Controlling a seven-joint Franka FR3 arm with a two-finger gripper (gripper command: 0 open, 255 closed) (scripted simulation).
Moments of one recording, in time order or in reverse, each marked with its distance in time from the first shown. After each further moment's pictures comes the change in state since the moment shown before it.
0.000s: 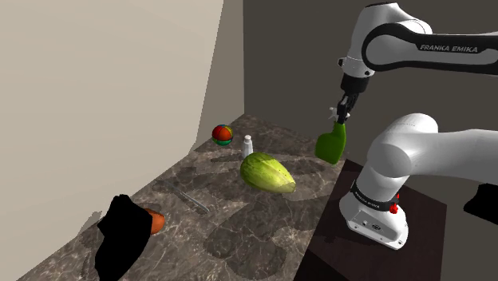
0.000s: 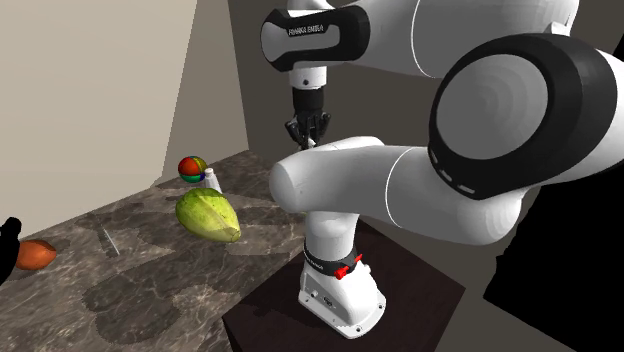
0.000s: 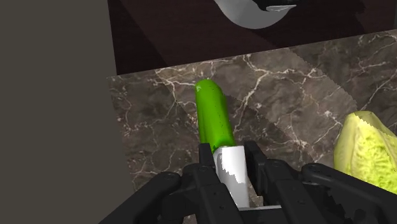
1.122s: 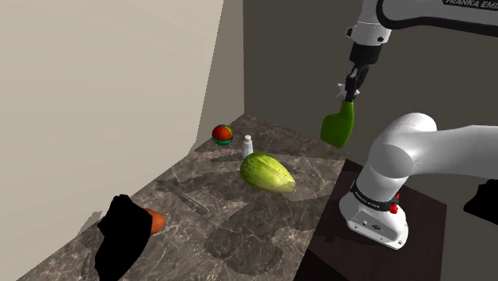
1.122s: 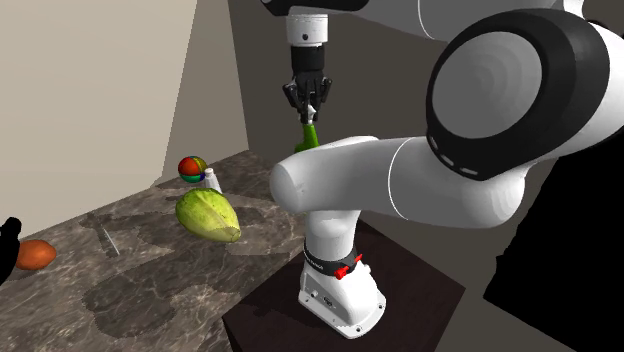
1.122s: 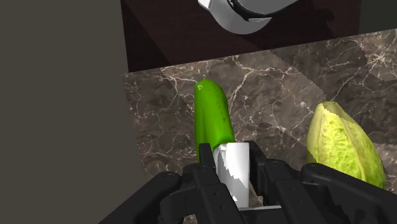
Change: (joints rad) arm 0.032 0.060 0.052 0.247 0.054 -0.185 -0.002
